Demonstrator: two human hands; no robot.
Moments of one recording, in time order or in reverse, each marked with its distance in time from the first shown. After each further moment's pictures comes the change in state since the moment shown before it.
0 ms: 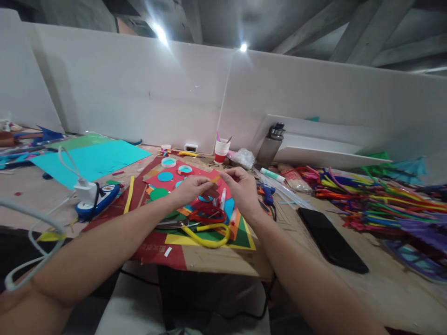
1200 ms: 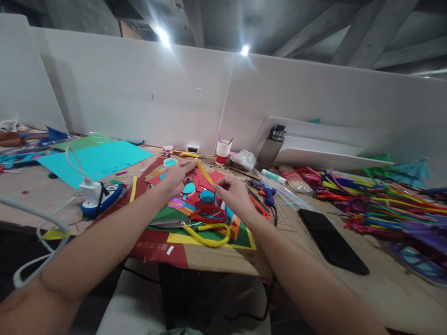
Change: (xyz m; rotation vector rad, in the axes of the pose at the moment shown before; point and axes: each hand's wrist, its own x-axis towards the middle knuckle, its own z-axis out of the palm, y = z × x) left_hand 0.011 0.006 -0.034 -0.558 0.508 0.014; right_hand -0.010 0.000 0.010 -0.194 -0.245 0.090
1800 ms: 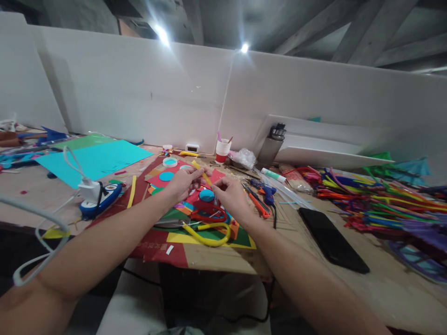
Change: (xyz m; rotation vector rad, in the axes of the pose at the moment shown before) left_hand -0.017 -0.010 0.015 0.077 -0.146 -0.074; right_hand -0.005 0.003 0.010 0.031 0.020 0.033
